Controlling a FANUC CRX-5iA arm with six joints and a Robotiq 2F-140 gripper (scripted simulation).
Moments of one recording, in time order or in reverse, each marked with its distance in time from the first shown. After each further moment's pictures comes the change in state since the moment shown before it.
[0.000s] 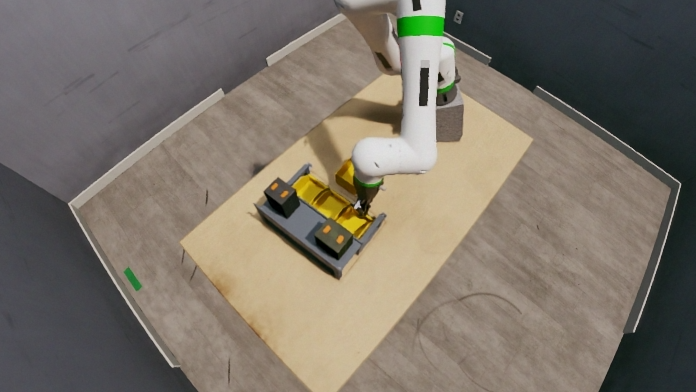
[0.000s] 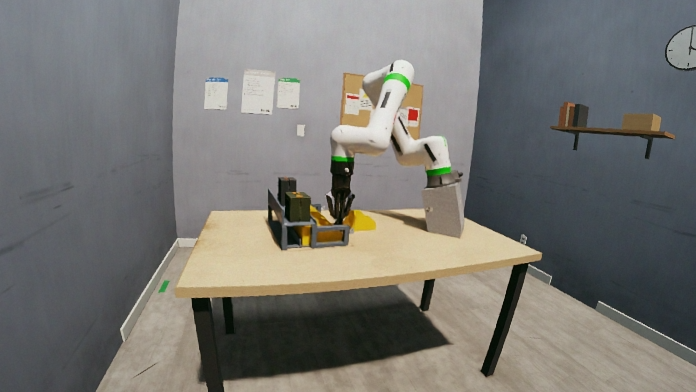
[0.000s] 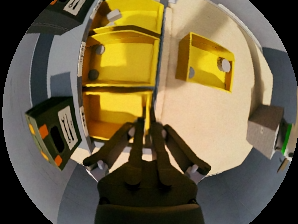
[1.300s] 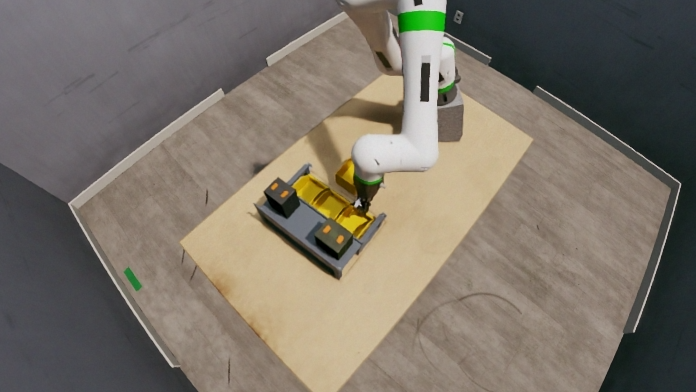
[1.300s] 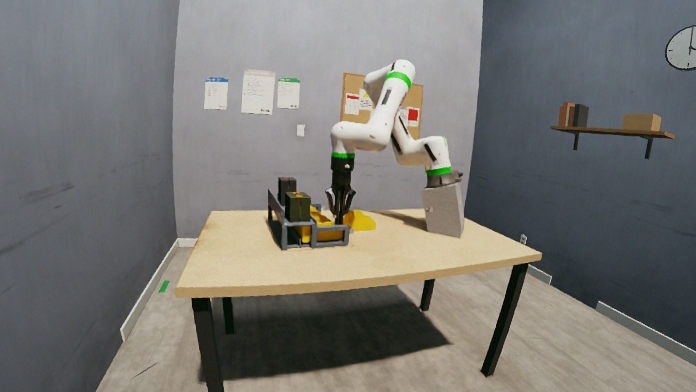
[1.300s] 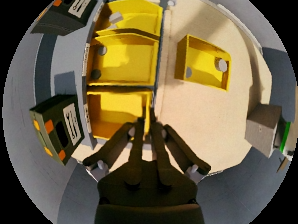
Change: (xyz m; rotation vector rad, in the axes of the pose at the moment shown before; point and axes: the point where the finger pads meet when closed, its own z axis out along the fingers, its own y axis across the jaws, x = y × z) arm 0.000 0.000 -0.014 0.000 0.000 0.000
